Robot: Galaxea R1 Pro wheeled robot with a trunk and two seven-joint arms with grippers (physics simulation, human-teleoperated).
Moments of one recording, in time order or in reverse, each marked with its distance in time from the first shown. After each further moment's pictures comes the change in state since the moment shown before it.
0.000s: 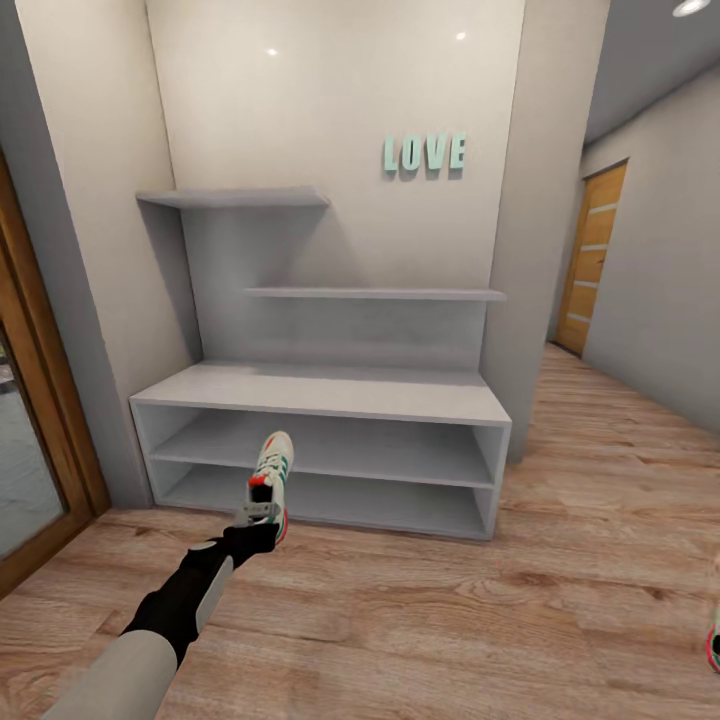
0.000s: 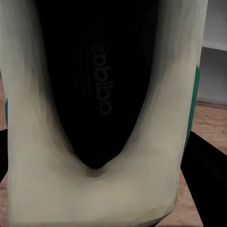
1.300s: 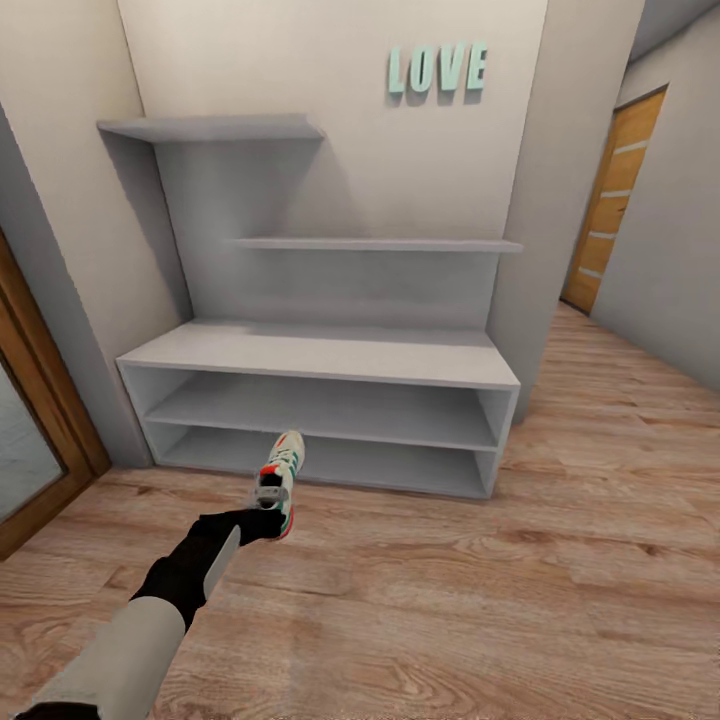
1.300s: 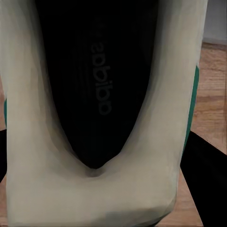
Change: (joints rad) left arm -0.082 0.002 -0.056 -0.019 -0.004 0.211 -0.004; right arm 0.000 -0.147 -0.180 0.000 0.103 0.186 -0.004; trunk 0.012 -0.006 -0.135
